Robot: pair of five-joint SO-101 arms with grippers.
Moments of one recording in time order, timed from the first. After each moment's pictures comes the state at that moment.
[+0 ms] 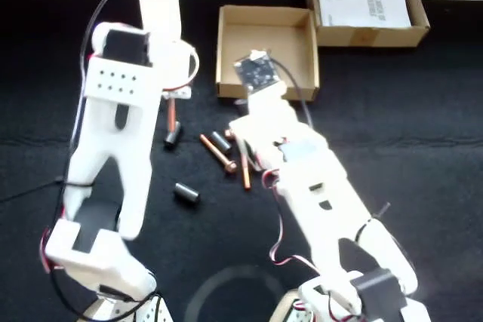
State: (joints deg) left arm 5.0 3.5 -25.1 93.1 13.2; right arm -30.2 -16.2 39.7 24.9 6.2
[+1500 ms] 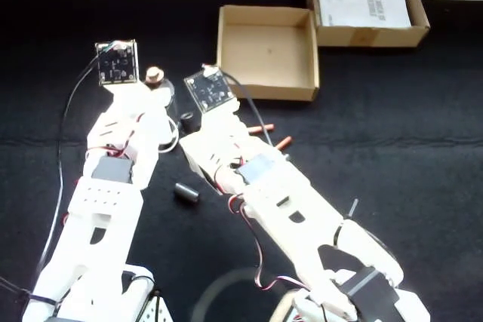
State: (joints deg) left arm 1.0 -38.9 54.6 13.3 16.9; right arm -44.4 -15.5 39.7 21.4 -6.3
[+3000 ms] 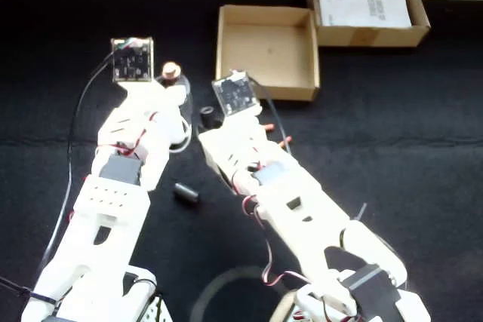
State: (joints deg) left arm 5.3 -38.9 52.0 15.3 17.3; right arm -38.9 -15.1 48.7 7.1 -6.3
